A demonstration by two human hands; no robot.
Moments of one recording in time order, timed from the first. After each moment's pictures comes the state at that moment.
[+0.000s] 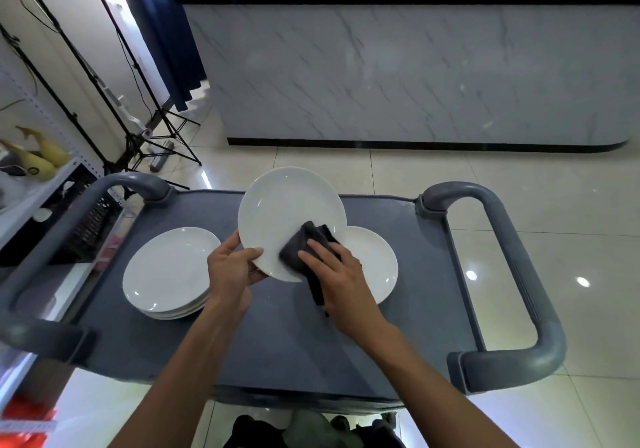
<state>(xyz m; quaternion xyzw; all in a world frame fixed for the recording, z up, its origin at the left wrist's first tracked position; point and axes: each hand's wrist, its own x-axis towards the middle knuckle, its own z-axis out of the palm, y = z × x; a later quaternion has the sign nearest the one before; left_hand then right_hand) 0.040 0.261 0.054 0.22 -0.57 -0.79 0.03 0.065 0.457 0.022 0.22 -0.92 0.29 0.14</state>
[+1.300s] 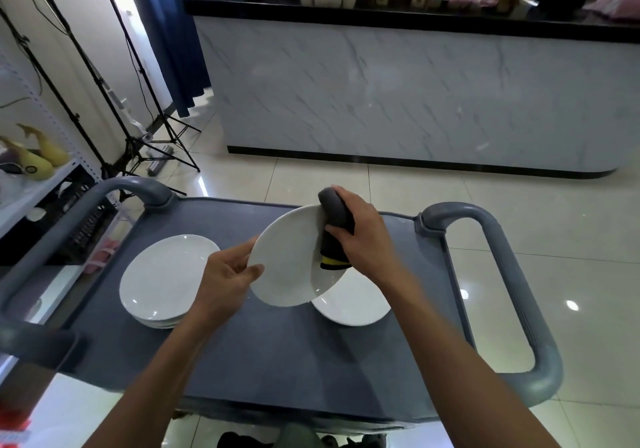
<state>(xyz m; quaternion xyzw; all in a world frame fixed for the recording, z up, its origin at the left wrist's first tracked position) 0.051 0.233 0.066 -0.04 -0.74 -0.66 0.04 -0.016 0.476 0.093 0.14 -0.88 0.43 0.12</state>
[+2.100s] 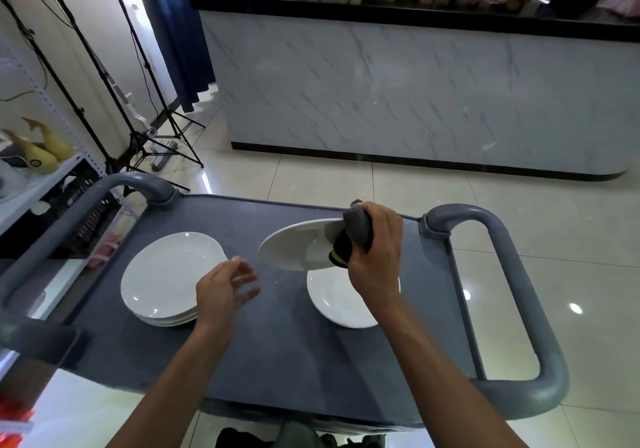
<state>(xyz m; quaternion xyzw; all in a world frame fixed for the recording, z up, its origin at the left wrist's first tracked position) 0.049 0.235 0.029 0.27 -0.56 -0.78 0.05 0.009 0.470 0.070 0.11 -0.82 0.44 0.34</state>
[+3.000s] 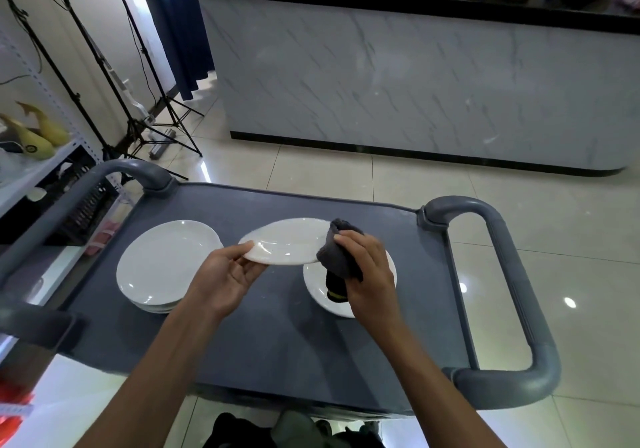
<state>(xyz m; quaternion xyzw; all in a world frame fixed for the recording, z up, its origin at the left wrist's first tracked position) 0.038 0.239 0.065 0.27 -0.35 -0.89 -0.12 0.048 0.482 0.037 0.20 -0.84 0.42 0.28</state>
